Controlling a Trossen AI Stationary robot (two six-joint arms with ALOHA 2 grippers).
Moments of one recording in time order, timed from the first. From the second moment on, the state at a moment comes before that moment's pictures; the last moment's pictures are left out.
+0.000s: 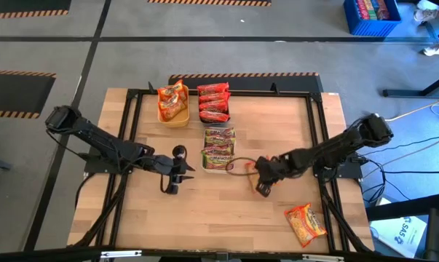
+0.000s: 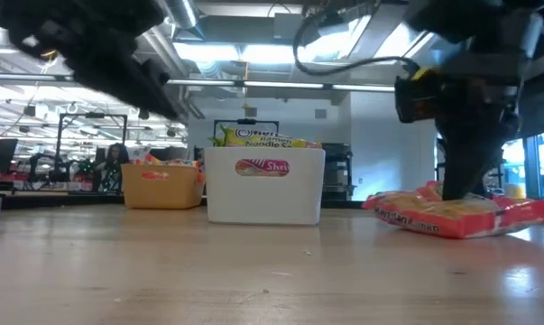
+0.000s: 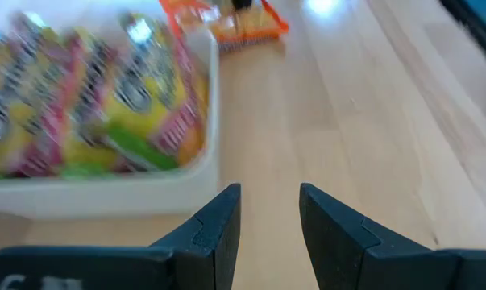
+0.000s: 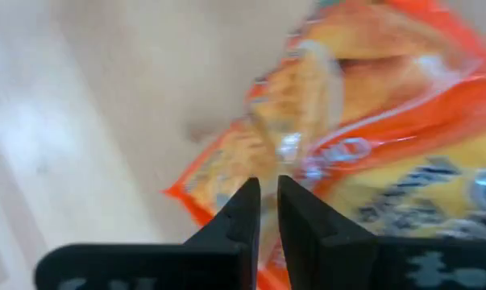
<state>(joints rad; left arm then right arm) -0.33 1.19 0.55 0.02 -0.24 -0.13 0.29 1.47 0.70 -0.34 0.00 0.87</state>
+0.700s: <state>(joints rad) -0.50 1.48 0.53 0.23 -0.29 -0.26 0.43 1.94 1.10 -0.13 0.03 0.62</state>
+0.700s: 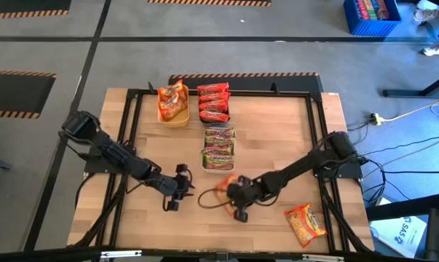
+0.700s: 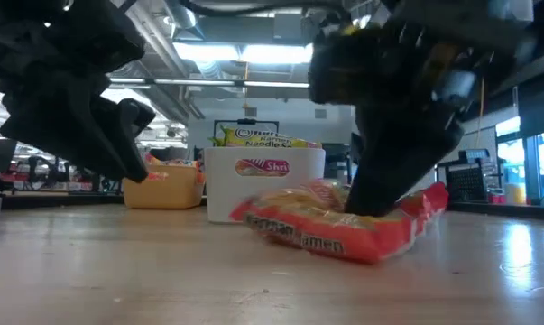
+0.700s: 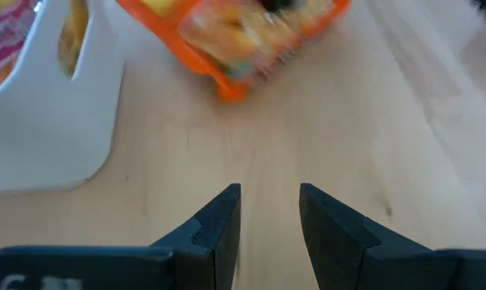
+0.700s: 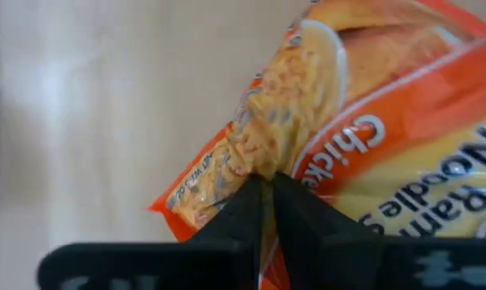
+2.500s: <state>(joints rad) -0.44 1.47 0.56 0.32 -0.16 -0.48 0.46 2.05 1.06 0.29 0.53 0.30</state>
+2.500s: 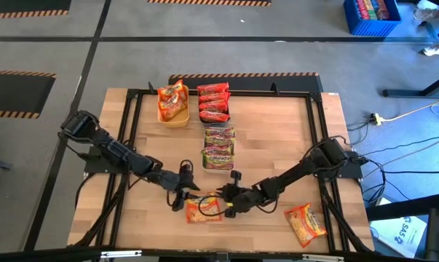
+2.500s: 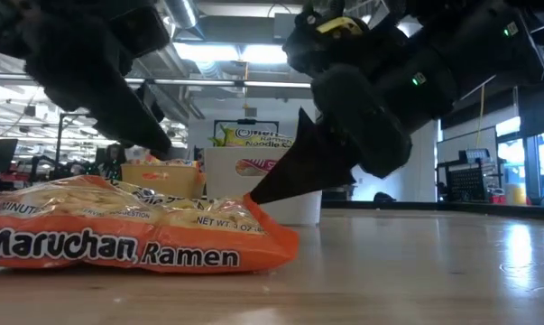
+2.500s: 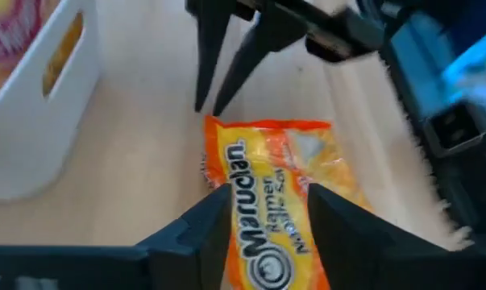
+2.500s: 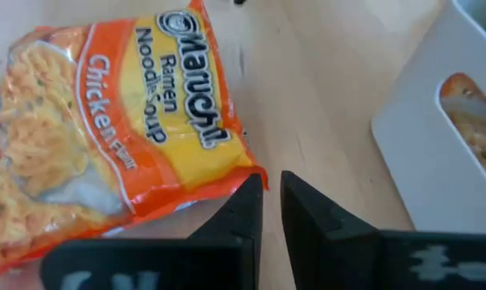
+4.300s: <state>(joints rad) -0.33 1.61 0.56 0.47 0.20 -0.56 0.53 1.92 1.18 0.05 0.85 0.13</state>
